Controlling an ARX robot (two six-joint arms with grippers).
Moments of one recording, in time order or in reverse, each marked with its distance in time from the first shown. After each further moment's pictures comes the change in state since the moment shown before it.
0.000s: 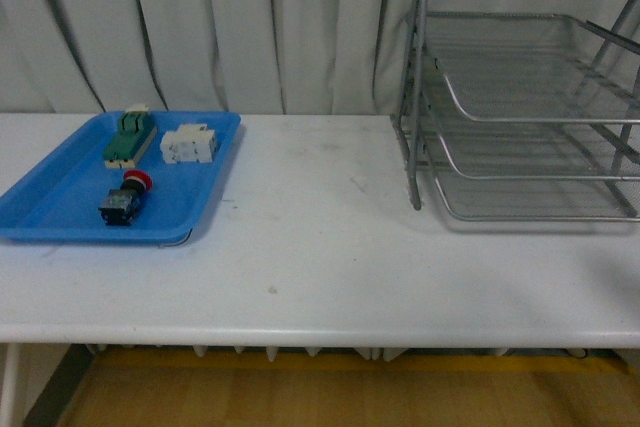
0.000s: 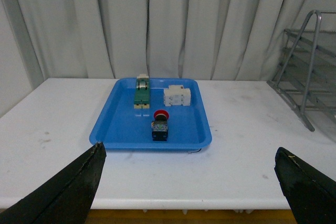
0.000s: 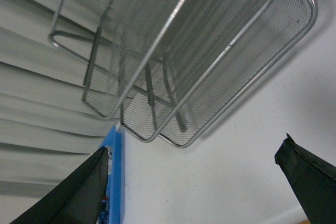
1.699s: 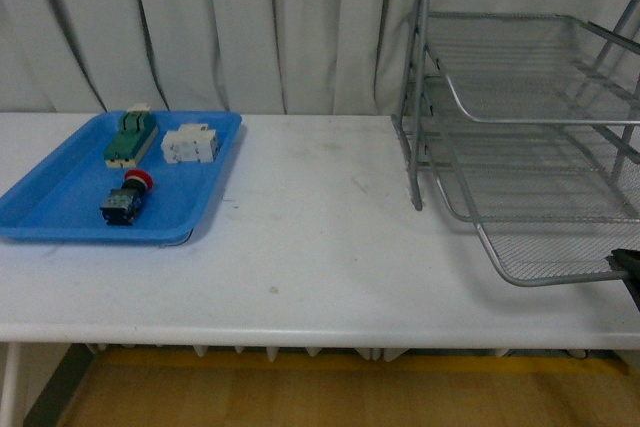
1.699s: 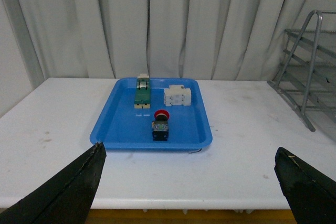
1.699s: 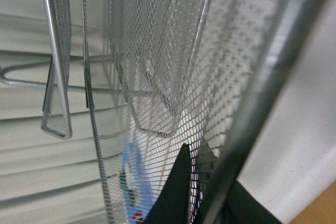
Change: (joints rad) left arm 0.000 0.000 0.000 0.000 0.000 0.000; right arm 0.133 0.299 0.060 0.129 0.154 0.423
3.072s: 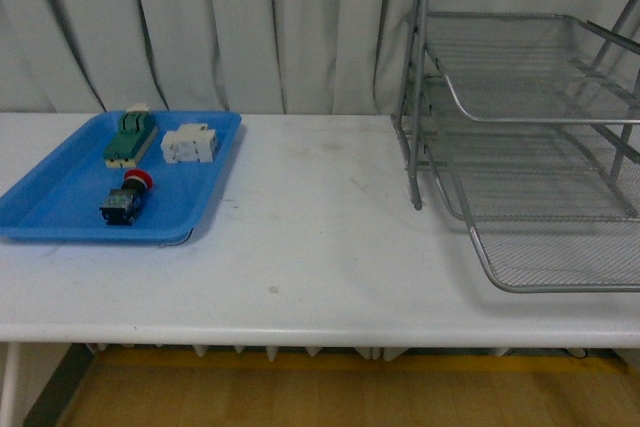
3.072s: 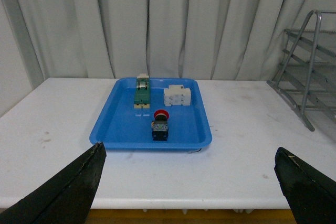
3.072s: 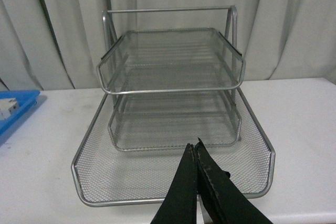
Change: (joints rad) left arm 0.001 0.000 0.000 0.000 0.000 0.000; right arm 0.040 -1.133 -0.457 -0.327 0.162 -1.332
